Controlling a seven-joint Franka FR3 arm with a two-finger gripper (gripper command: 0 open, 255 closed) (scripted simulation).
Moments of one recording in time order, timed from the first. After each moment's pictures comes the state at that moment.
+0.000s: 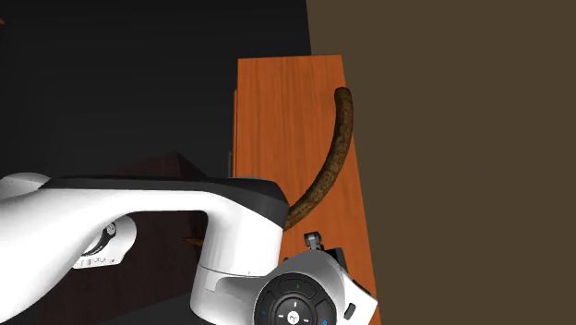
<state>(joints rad) -0.45 0.22 0.03 -1.77 0.07 2.19 -0.35</state>
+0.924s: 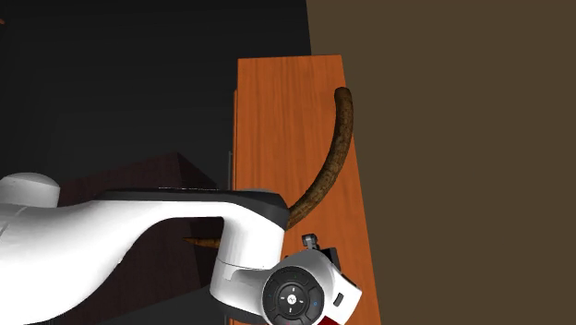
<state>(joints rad) -0.45 0.29 0.03 -1.87 0.08 2.36 -0.37</state>
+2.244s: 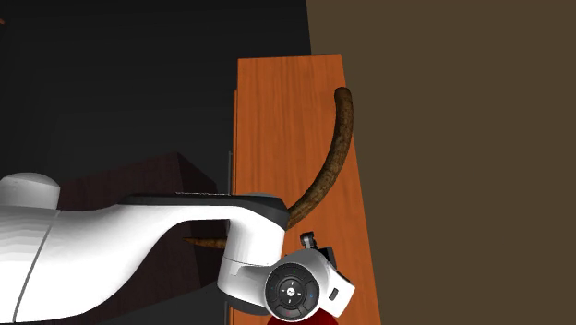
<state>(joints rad) -0.45 0.34 0.03 -1.91 0.08 2.45 -0.37</state>
